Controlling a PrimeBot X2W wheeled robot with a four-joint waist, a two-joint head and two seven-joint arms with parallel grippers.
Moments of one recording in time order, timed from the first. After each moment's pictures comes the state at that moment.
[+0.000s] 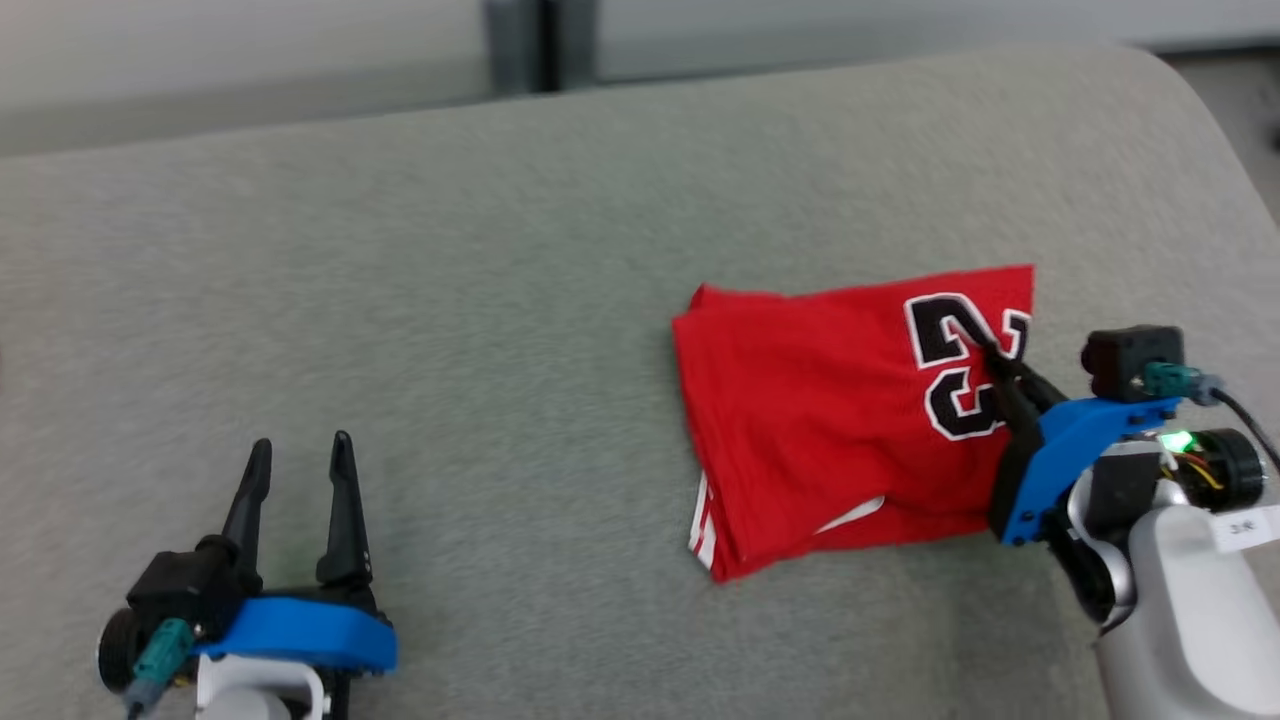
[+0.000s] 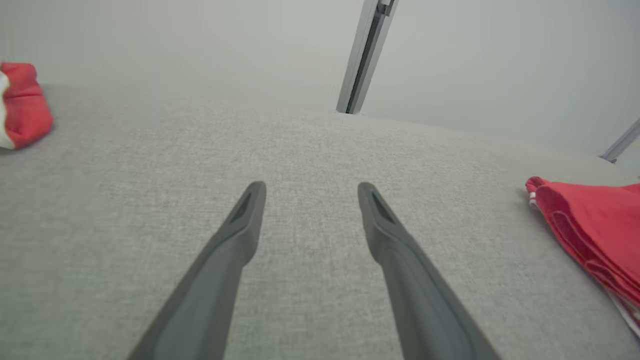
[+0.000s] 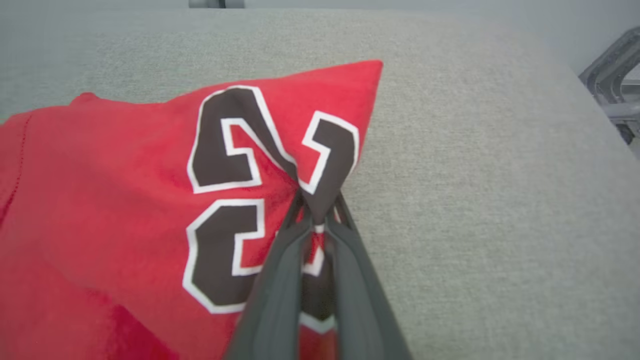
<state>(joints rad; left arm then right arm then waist) -0.09 0.18 -0.14 0.24 -0.37 -0.01 -0.25 -0.40 -0.10 -0.04 0.38 0.11 0.13 0.29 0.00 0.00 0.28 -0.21</state>
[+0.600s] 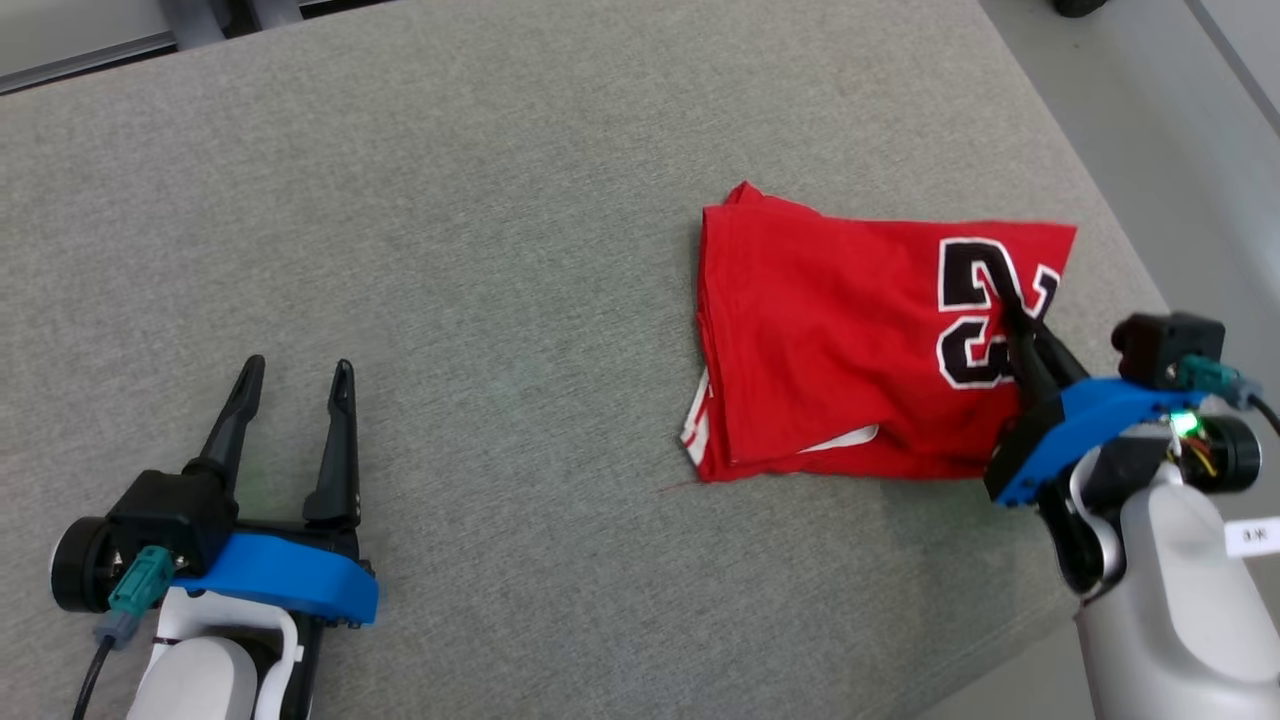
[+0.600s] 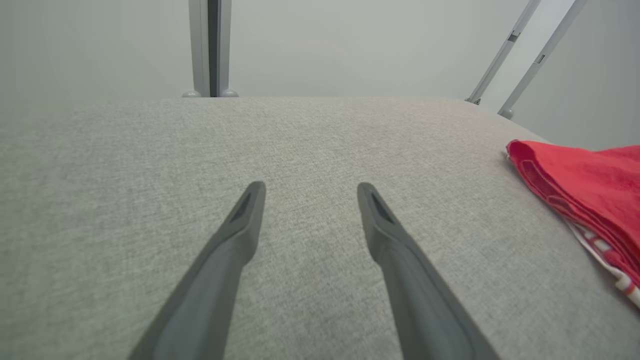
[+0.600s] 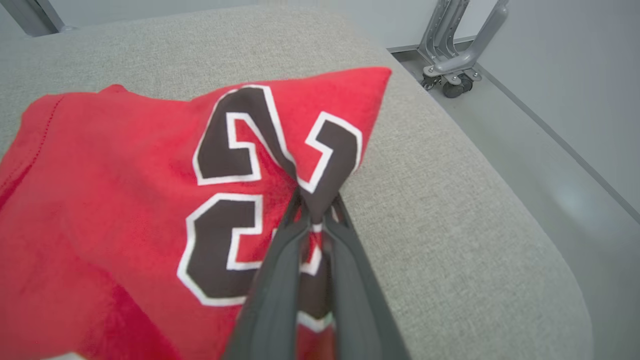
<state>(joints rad) -0.15 0.28 -0.18 0.06 -0.31 -0.01 -0.09 -0.46 -0.06 -0.12 0.46 0.13 0.13 0.09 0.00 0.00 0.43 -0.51</state>
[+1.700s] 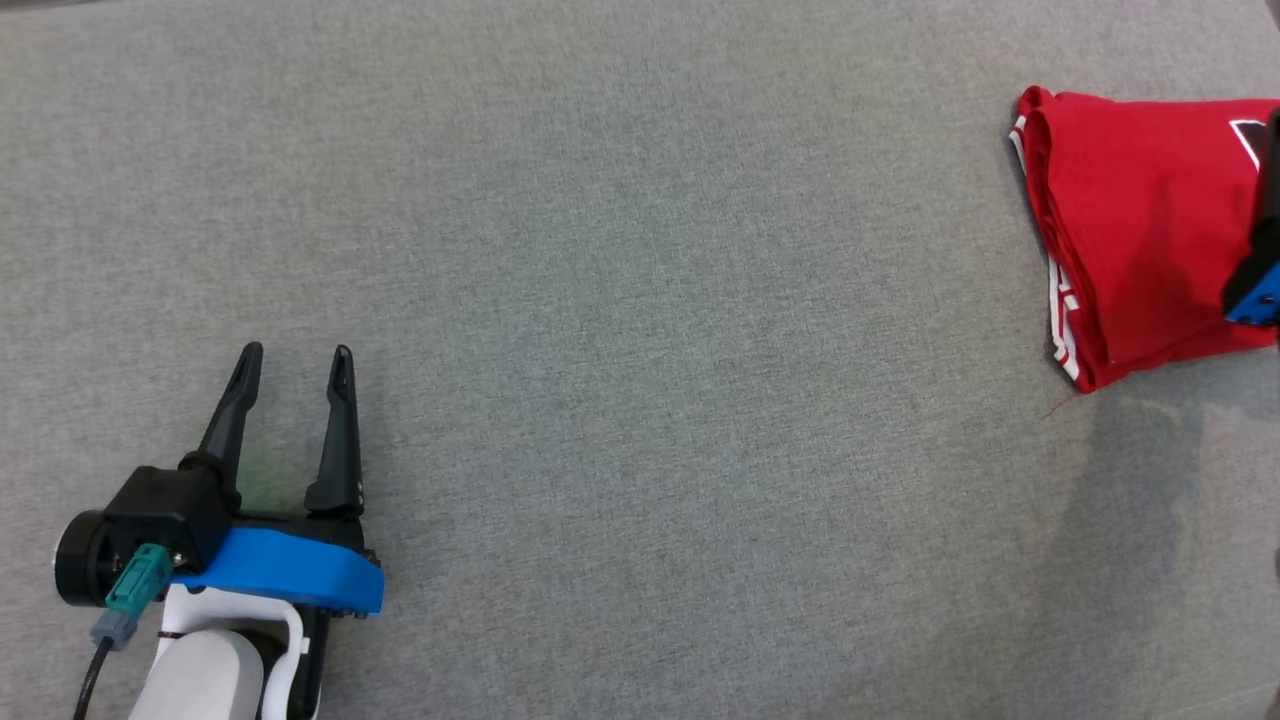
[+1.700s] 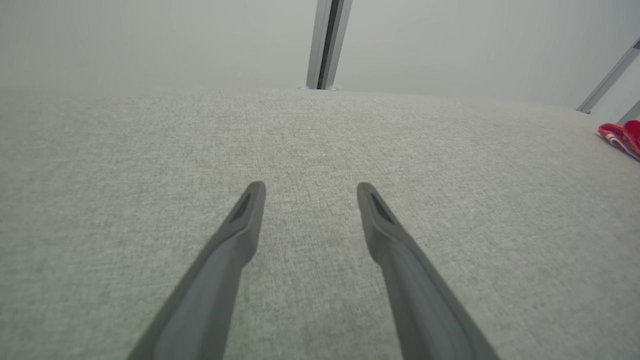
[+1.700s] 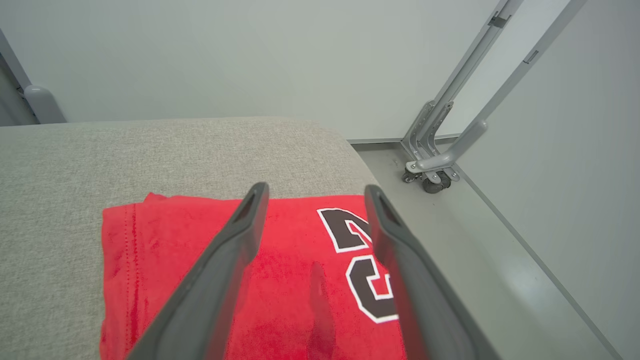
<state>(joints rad) -0.16 0.28 -0.19 0.04 -0.33 0.03 -0.11 -0.80 -0.25 -0.37 0.71 -0.08 0.13 0.00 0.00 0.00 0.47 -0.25</state>
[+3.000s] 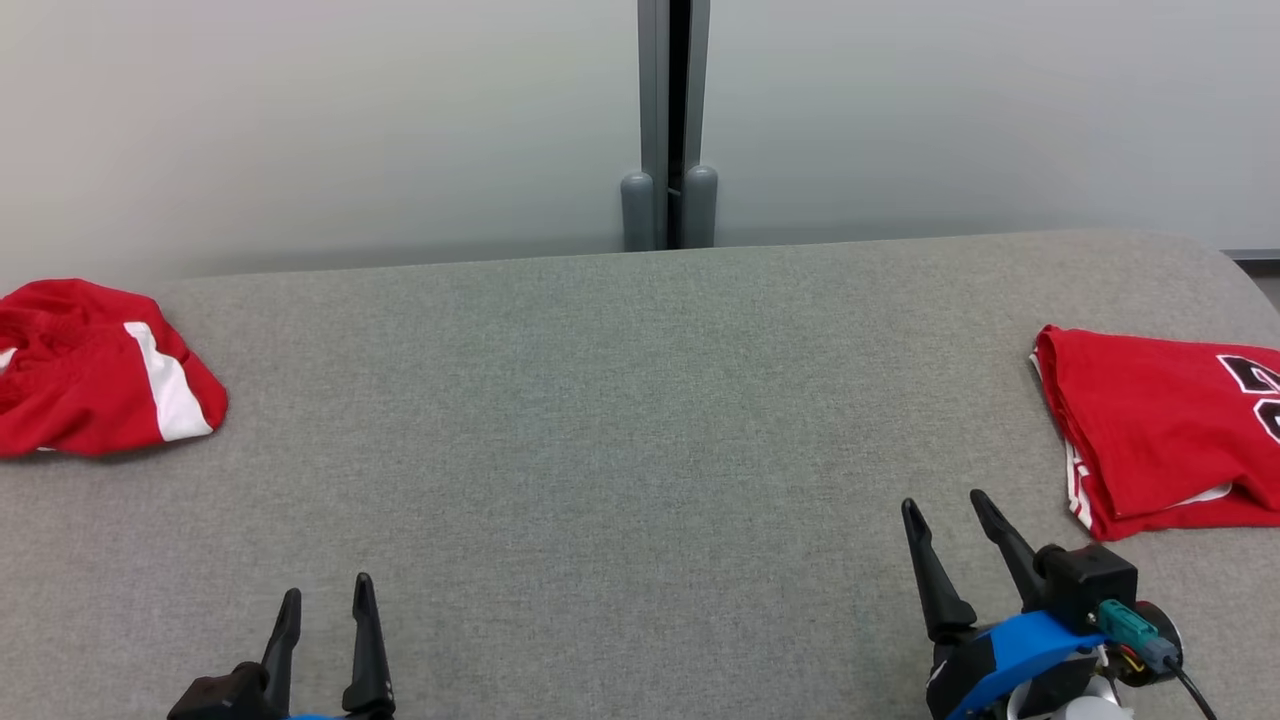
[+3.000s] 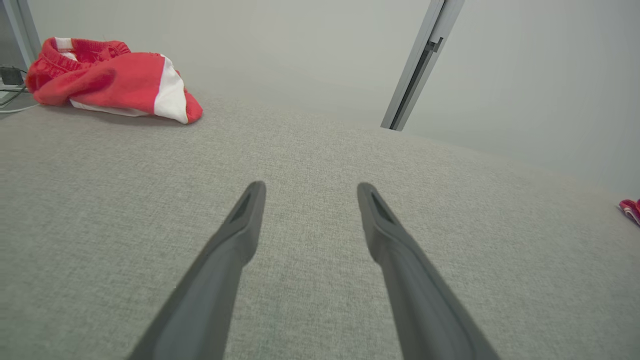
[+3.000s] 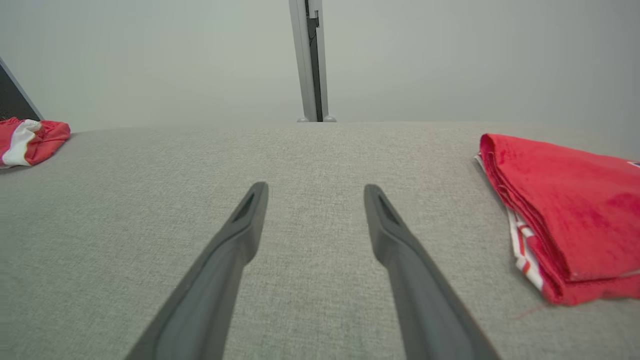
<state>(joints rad) 0.06 0.12 -0.12 0.31 -0.40 0.00 -0.26 -0.14 -0.05 0.06 0.41 0.13 0.13 -0.21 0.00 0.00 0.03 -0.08</state>
